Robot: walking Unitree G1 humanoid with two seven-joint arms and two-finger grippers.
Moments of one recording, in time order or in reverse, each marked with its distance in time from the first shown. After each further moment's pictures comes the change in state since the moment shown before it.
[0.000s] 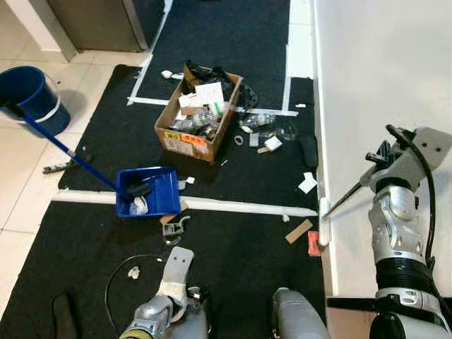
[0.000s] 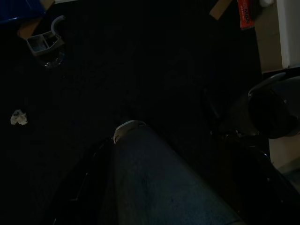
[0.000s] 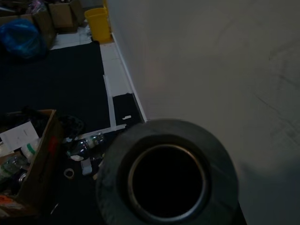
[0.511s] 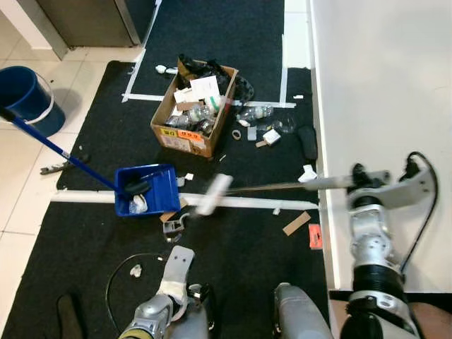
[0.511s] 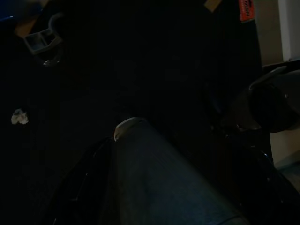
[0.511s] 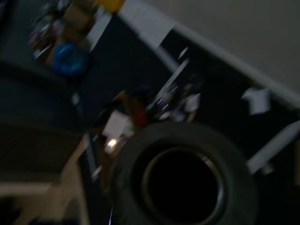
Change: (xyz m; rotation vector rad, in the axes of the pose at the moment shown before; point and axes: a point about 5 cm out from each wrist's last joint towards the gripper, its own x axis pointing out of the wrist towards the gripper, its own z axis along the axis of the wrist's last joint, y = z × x) left arm 0.000 0.000 0.004 0.016 -0.015 -0.016; right arm -0.015 0.023 -0.040 0.729 0.188 0.044
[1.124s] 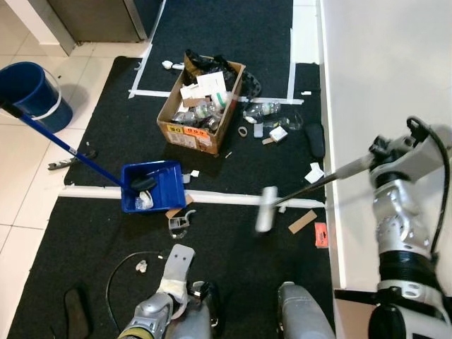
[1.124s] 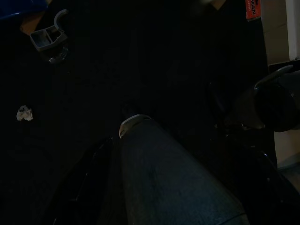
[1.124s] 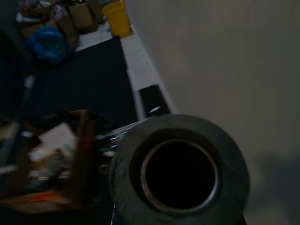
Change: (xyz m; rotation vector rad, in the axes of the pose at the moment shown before) left arm 0.001 -0.001 0.002 0.000 -0.003 -0.002; right arm 0.012 0.028 0.076 -0.664 -0.214 0.046
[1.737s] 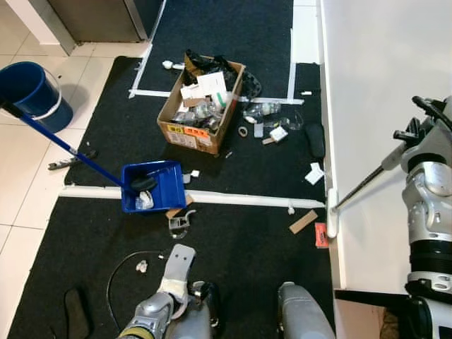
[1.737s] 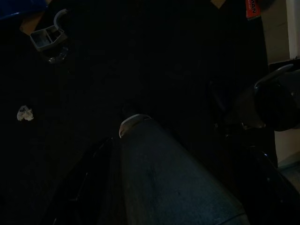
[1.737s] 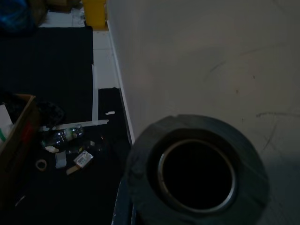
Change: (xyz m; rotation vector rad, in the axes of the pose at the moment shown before) left arm 0.001 -0.001 0.001 0.004 0.003 -0.004; right arm 0.012 -0.019 0.035 -0.305 0.002 -0.085
